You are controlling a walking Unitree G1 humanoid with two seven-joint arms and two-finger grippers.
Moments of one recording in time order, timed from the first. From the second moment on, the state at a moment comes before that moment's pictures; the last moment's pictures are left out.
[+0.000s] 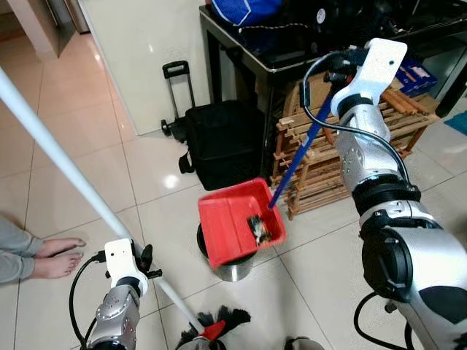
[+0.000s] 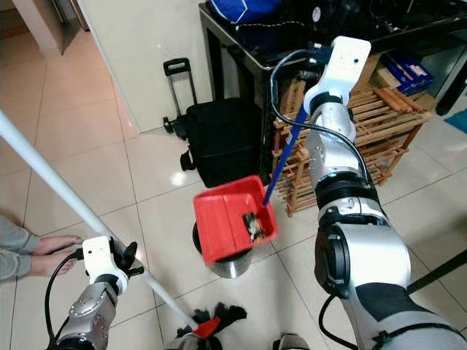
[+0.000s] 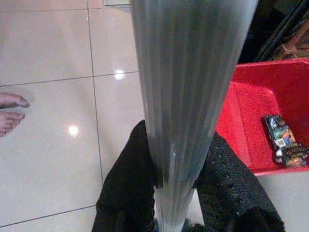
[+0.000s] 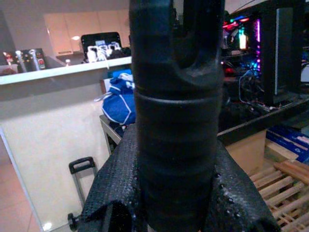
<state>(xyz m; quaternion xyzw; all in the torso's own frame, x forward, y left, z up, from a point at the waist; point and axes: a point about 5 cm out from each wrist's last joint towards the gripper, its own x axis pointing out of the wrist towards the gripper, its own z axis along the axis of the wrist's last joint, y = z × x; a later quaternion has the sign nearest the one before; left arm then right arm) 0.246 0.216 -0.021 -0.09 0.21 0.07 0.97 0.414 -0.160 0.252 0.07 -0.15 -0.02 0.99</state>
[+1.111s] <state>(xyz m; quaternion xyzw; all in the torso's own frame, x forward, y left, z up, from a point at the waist) 0.233 0.218 -0.023 -0.08 0.21 0.07 0.97 0.409 -0.189 0.265 -0.09 -0.22 -0.11 0.97</state>
